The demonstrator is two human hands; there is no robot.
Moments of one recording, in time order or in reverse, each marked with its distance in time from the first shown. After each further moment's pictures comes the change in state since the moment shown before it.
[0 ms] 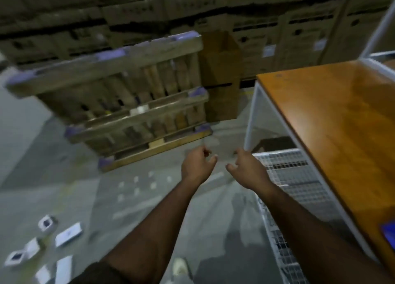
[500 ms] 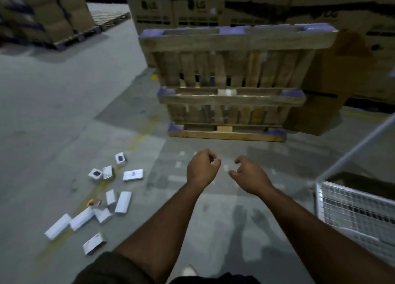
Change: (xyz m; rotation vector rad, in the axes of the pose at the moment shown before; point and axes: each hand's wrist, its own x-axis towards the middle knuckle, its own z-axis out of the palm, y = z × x) left_hand -0.059 -0.256 -0.157 -0.088 0.244 -0.368; right_hand -0.021 -0.226 0.197 -0.087 -0.328 -0.284
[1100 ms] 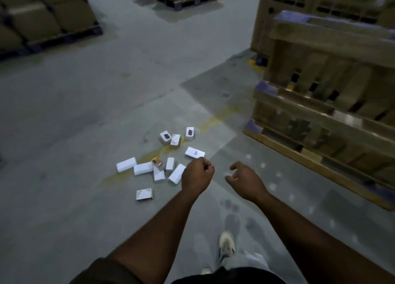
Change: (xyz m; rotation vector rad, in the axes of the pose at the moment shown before) left_hand 0.034 -0.235 -0.155 -0.075 0.321 -0.523; right_hand 0.095 -0.236 0.179 -0.121 -0.364 -0.413
